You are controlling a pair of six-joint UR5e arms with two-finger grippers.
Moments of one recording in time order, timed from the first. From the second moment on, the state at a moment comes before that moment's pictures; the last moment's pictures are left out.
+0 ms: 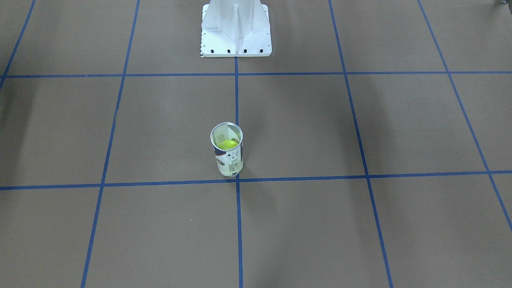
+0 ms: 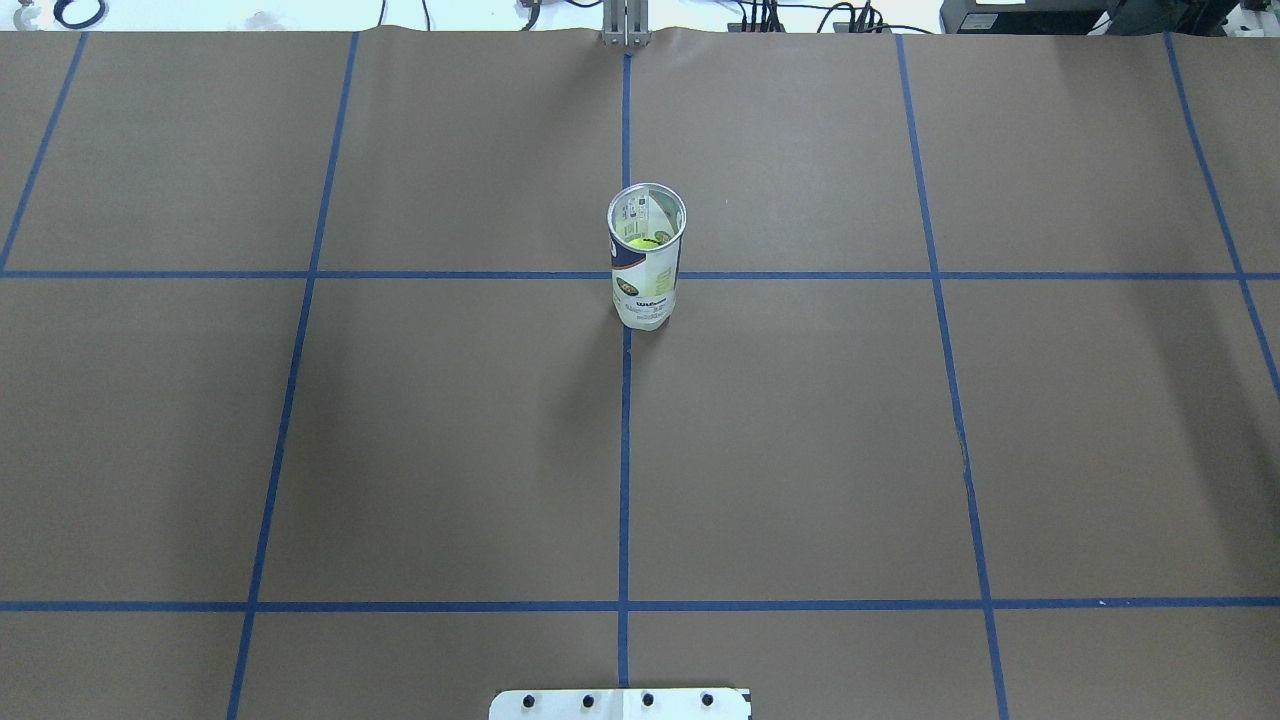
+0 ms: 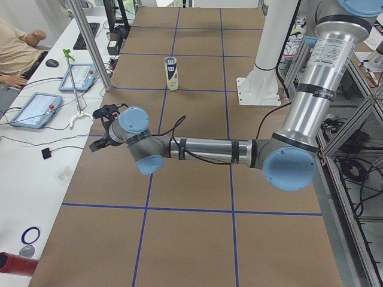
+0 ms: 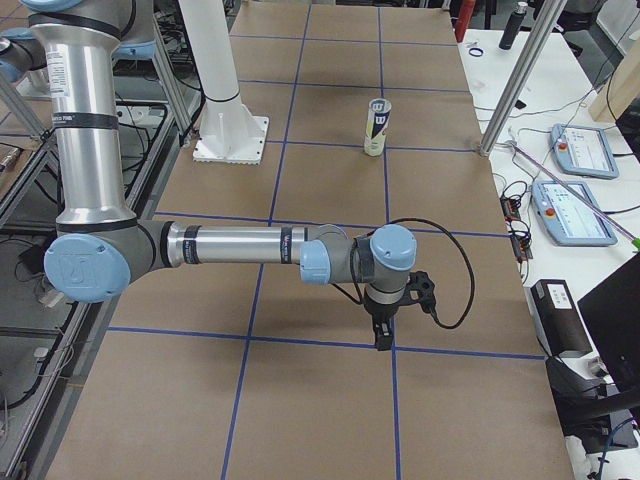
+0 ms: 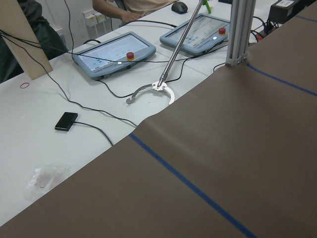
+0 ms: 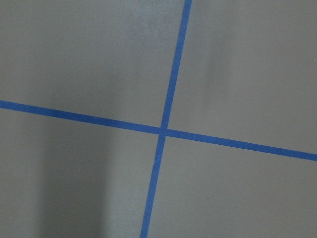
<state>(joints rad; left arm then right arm) -1.49 -1.87 -1.30 -2.55 -2.28 0.05 1.52 -1.54 1.56 -1.52 2.26 -0.05</state>
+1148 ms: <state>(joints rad) -1.54 -1.76 -1.62 -1.31 -2.18 0.15 1.53 -1.56 1.56 -1.52 2.29 -0.05</state>
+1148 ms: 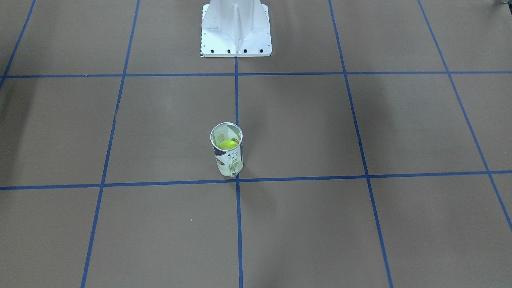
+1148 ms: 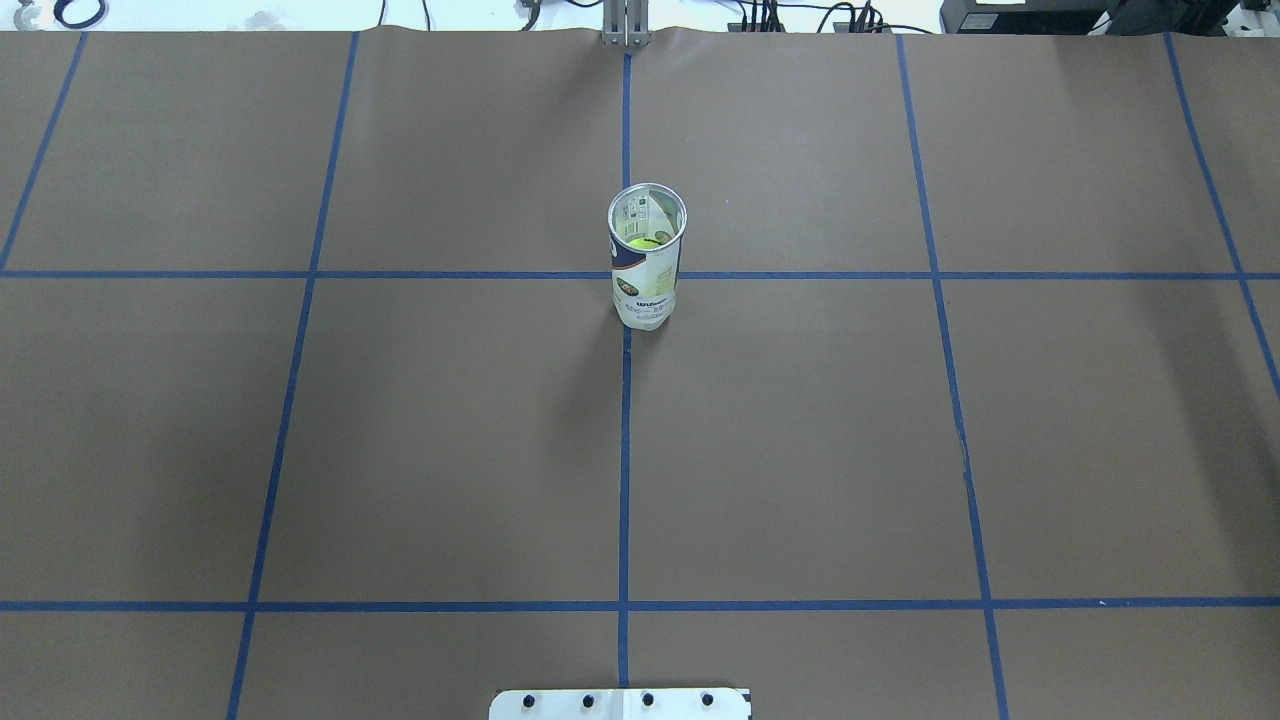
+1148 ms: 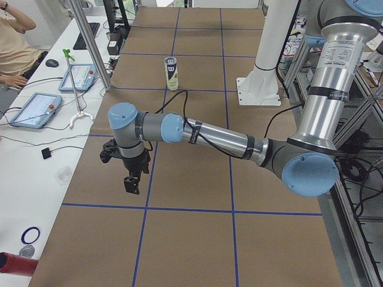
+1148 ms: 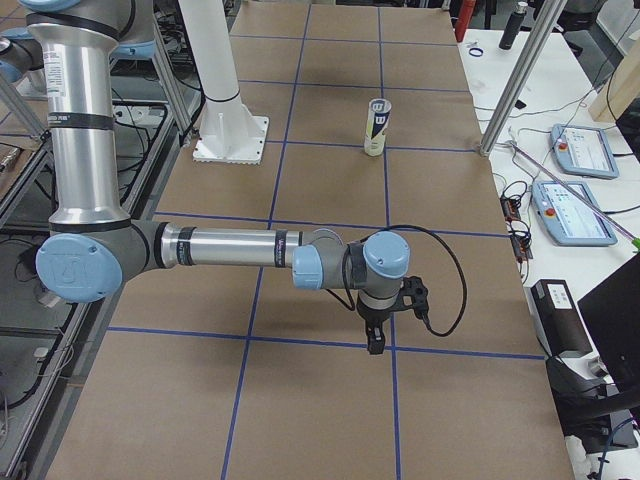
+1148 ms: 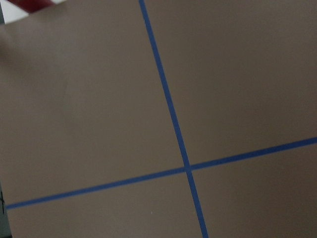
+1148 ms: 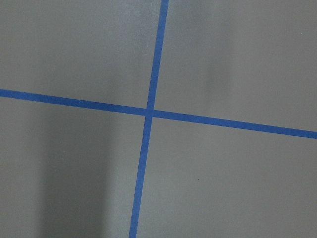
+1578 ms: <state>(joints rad) -1.55 -1.67 -1.59 -1.46 -2.19 0.13 1.52 -1.56 1.56 -1.52 2.31 -0.04</state>
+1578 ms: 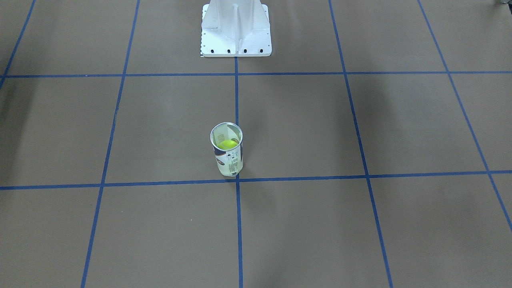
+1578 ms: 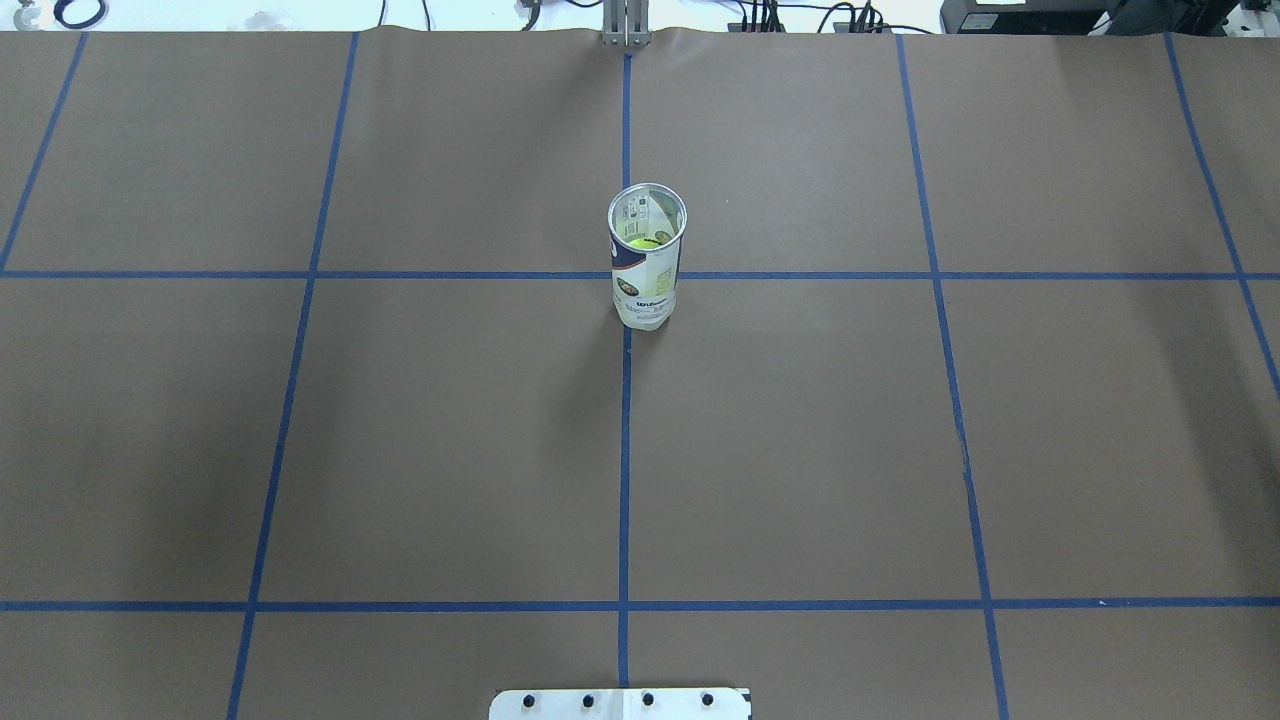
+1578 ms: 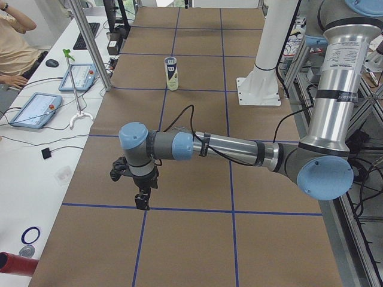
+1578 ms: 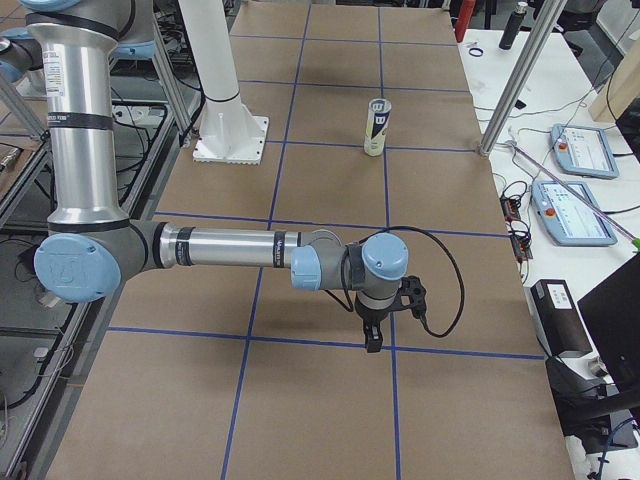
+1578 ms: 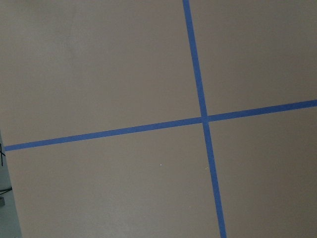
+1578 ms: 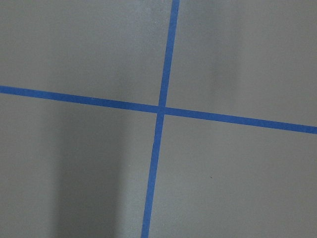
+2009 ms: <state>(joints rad) -1.59 -1.62 -1.59 -1.54 -2.31 0.13 1.52 -1.56 1.56 -1.52 2.31 -0.04</state>
